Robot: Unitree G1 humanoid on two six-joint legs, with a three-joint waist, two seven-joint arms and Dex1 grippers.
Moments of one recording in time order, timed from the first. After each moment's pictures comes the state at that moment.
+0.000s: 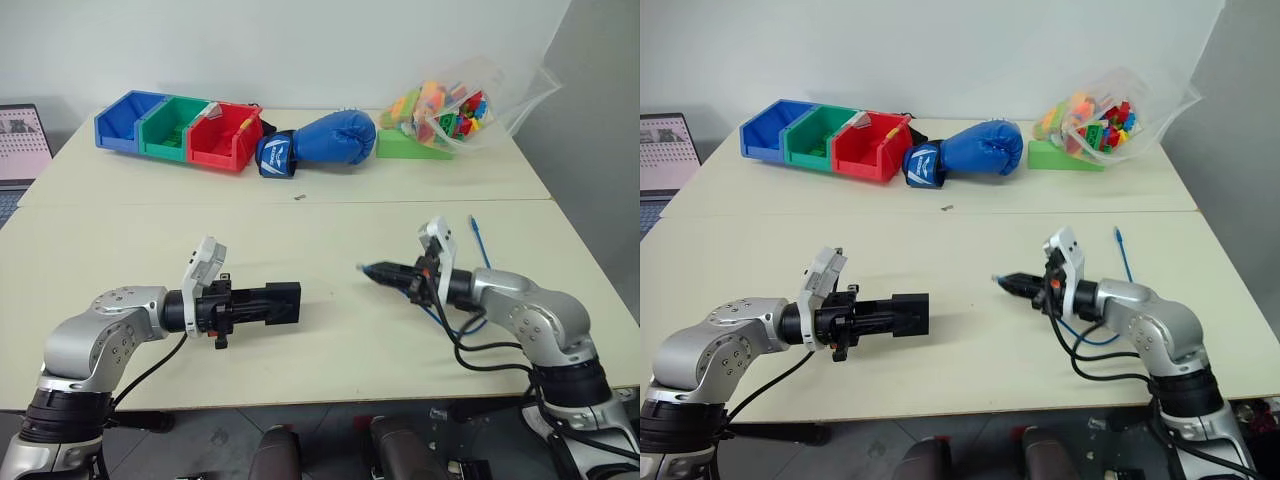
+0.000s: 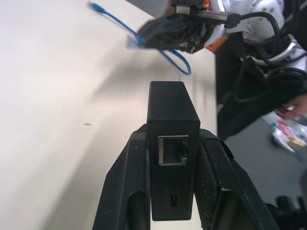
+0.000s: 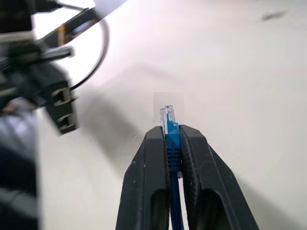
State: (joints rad) left arm -0.25 0.77 0.12 -0.14 -0.71 0.71 -1.18; right arm -0.54 -0.39 0.10 -0.11 0.51 0.74 0.54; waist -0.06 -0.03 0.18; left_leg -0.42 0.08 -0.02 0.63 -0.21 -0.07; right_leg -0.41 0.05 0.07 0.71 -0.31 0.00
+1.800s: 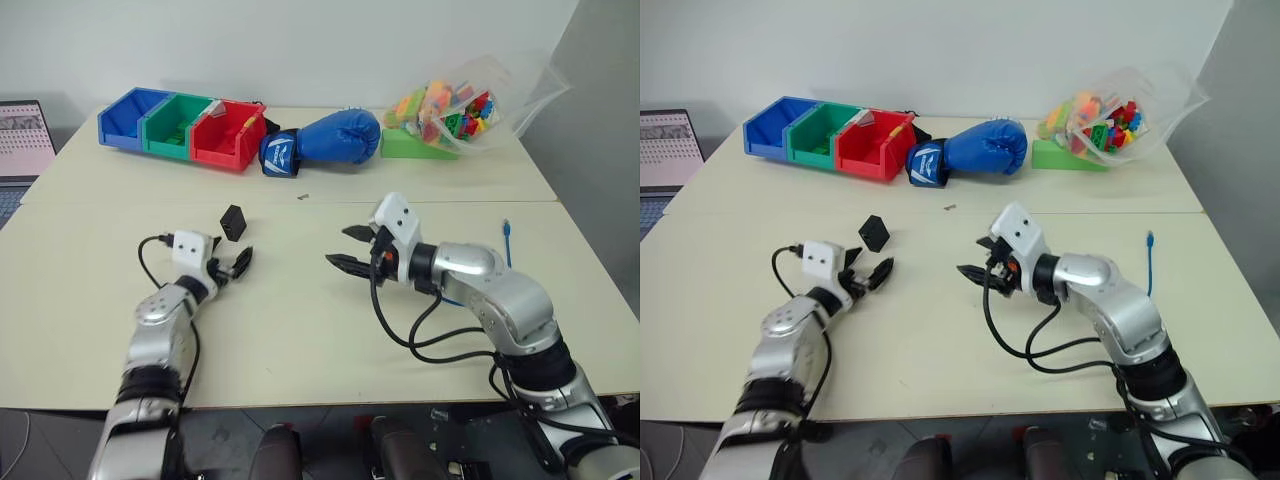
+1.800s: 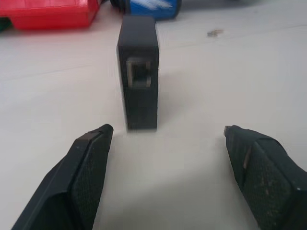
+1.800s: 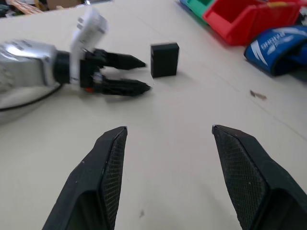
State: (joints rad) left arm -0.31 0.52 0.19 0.34 -0.24 0.13 -0.56; right arm -0.55 -0.40 0.25 -0.33 0.33 0.77 0.60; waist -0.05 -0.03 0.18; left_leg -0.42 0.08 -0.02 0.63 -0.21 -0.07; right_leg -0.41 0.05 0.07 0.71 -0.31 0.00
